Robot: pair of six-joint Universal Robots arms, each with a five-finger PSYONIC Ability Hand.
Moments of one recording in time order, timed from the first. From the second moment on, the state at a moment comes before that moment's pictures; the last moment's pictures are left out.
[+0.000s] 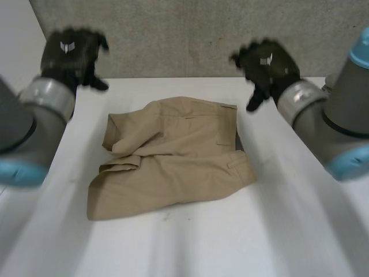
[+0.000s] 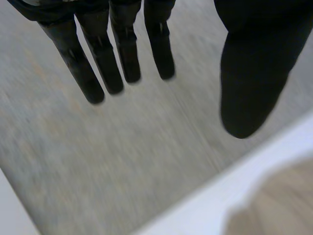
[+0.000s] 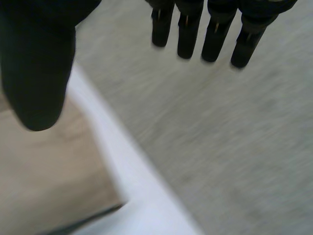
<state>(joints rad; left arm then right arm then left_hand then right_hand) 4.36 -1.78 -1.49 3.41 -1.56 3.35 1.99 -1.17 1.23 -0.02 1.36 2.66 0.62 0.58 0.58 0.58 0.41 0.36 0.37 0.37 0.37 0.20</state>
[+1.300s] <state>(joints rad) 4.34 -1.68 -1.85 3.50 -1.56 3.58 1.94 -1.09 1.38 -0.10 1.33 2.49 1.15 1.20 1.19 1.20 0.99 1.08 1.17 1.19 1.20 1.01</state>
